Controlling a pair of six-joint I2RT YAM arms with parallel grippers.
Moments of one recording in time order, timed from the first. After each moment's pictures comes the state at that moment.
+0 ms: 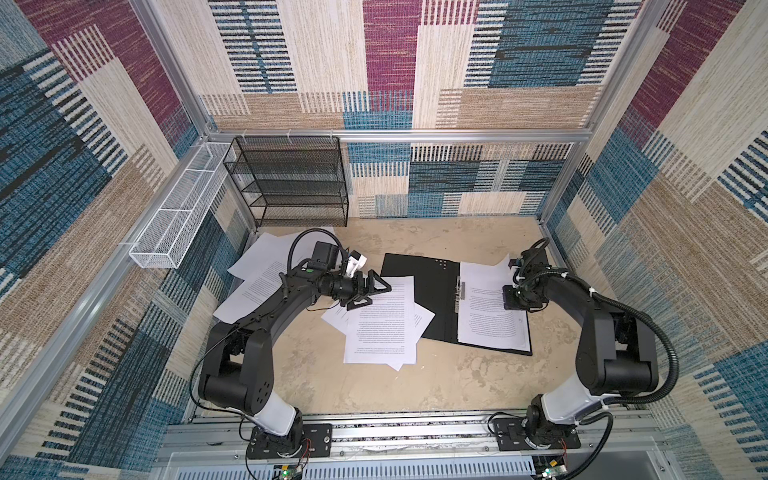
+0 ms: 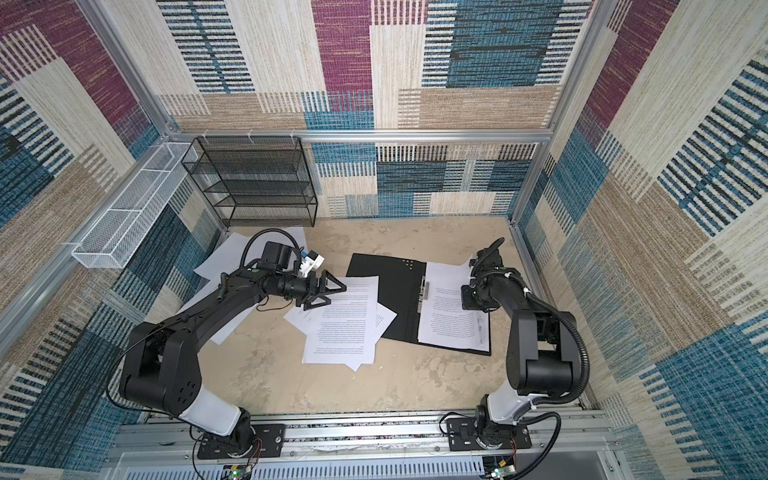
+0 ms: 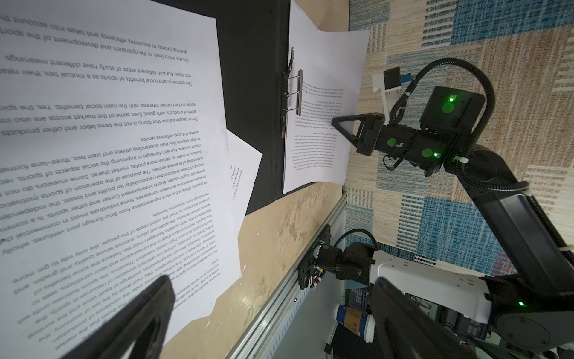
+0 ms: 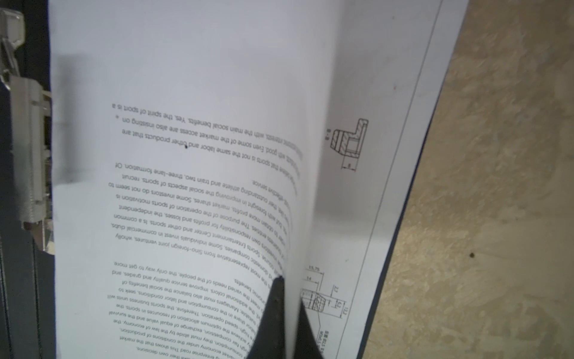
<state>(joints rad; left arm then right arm) -0.27 1.58 1.12 -0.53 0.87 -0.50 -0.07 1.60 1.02 -0.68 -0.06 -0.05</state>
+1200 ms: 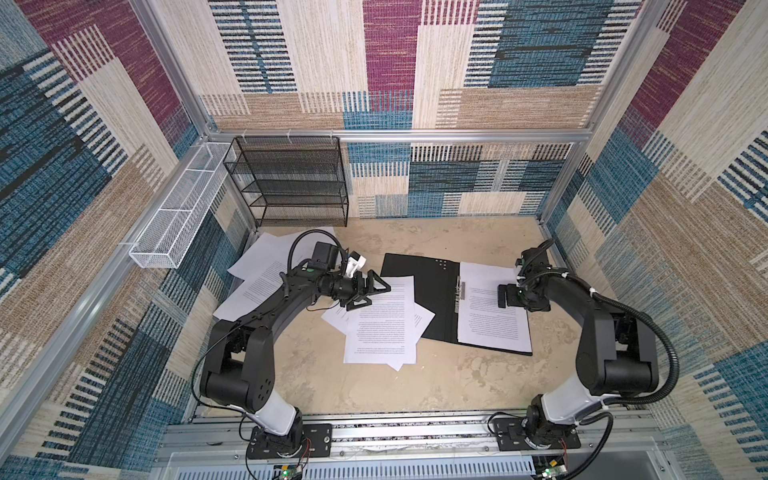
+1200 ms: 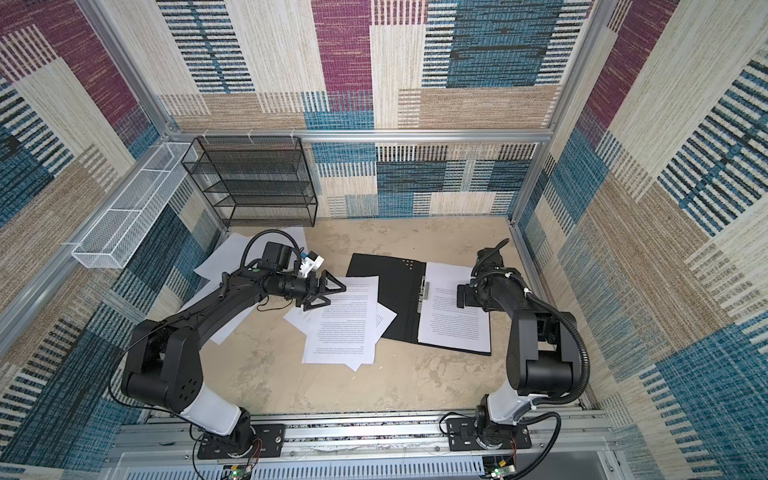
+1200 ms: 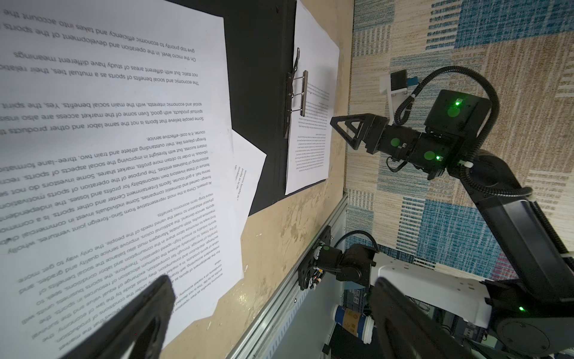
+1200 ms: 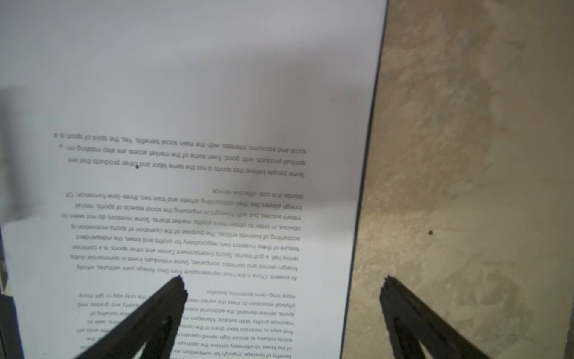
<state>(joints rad) -0.26 1.60 1.12 -0.53 0.87 -0.50 -0.09 1.59 1.03 -0.68 0.07 0.06</state>
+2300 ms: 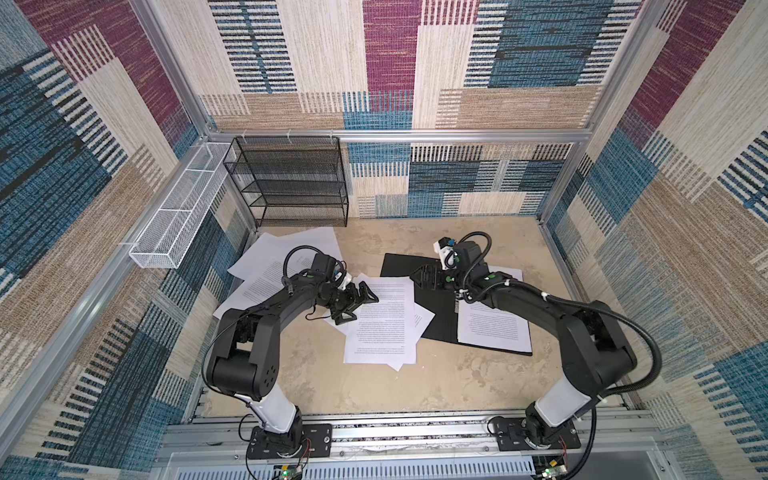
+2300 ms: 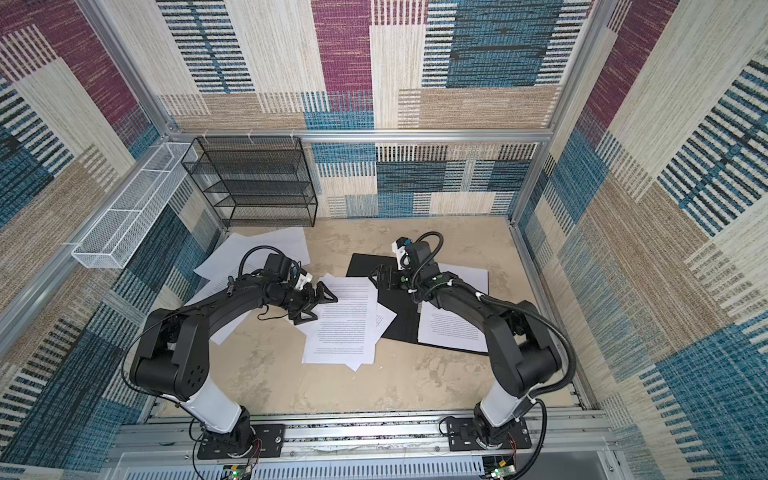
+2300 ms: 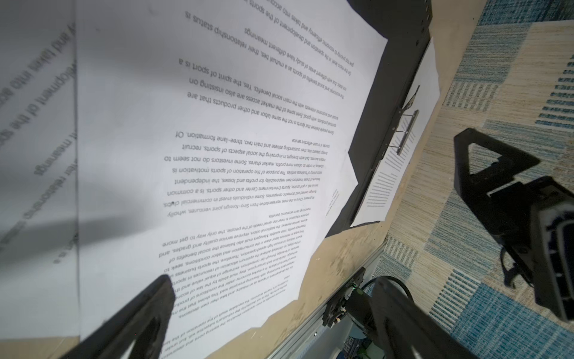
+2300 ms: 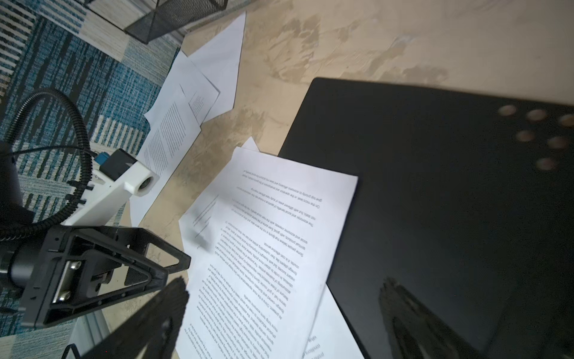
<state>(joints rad) -0.22 1.69 1.02 -0.51 0.68 -0.62 0.46 1.70 1.06 -0.04 -0.39 0.50</state>
